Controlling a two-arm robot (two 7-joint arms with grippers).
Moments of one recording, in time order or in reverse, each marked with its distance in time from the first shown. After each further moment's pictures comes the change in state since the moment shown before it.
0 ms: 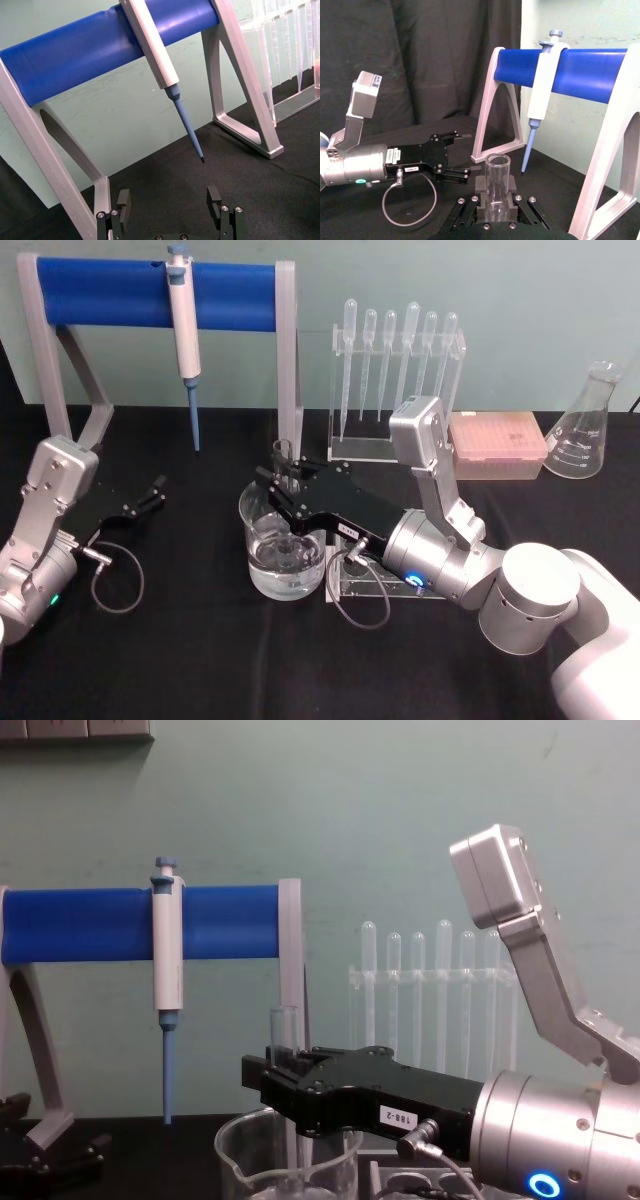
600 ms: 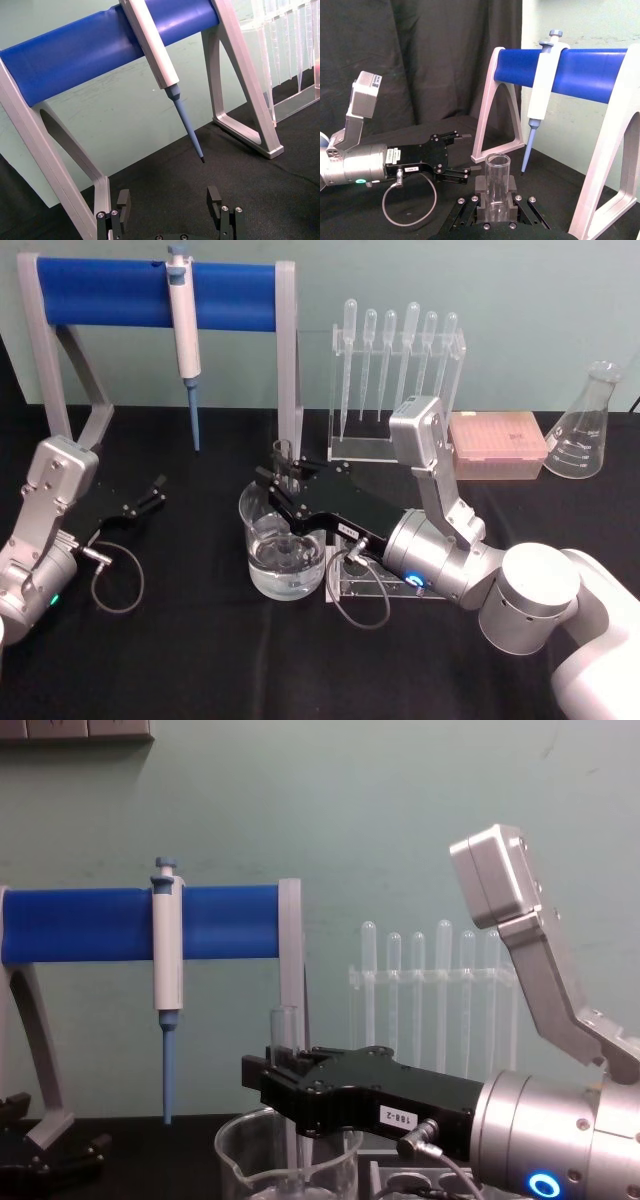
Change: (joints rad) left arm 0.000 0.000 0.000 0.000 0.000 0.000 0.000; right arm 0.000 0.000 0.000 0.000 0.000 0.000 0.000
